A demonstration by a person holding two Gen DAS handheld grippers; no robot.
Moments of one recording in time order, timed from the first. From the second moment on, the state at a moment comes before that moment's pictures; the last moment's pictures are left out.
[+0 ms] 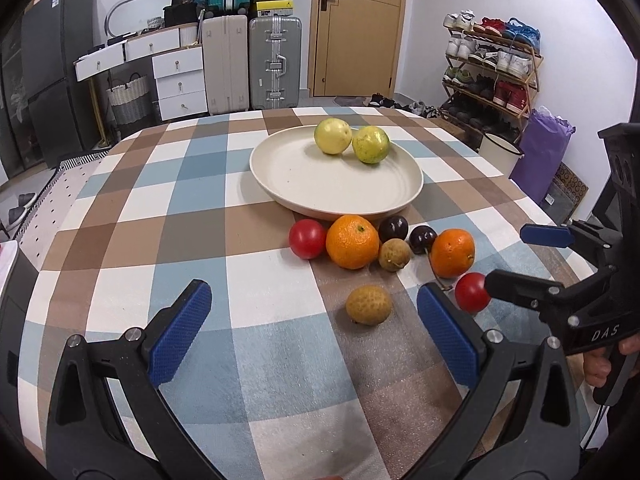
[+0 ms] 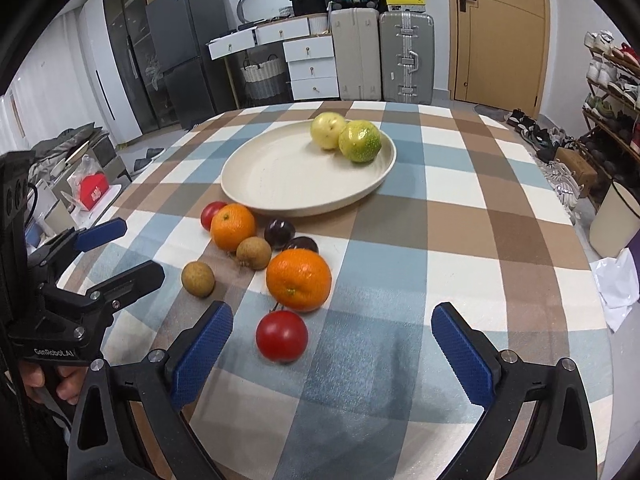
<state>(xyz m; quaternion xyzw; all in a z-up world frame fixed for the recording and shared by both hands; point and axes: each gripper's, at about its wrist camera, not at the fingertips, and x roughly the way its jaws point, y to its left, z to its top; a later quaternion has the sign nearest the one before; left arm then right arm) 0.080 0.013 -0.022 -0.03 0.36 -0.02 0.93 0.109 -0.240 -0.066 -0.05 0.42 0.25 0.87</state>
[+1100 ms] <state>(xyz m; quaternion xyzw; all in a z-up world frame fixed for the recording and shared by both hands) 0.100 0.004 -0.046 -0.01 0.41 -0.04 0.91 0.098 -0.217 -0.093 -0.10 0.45 0.27 0.85</state>
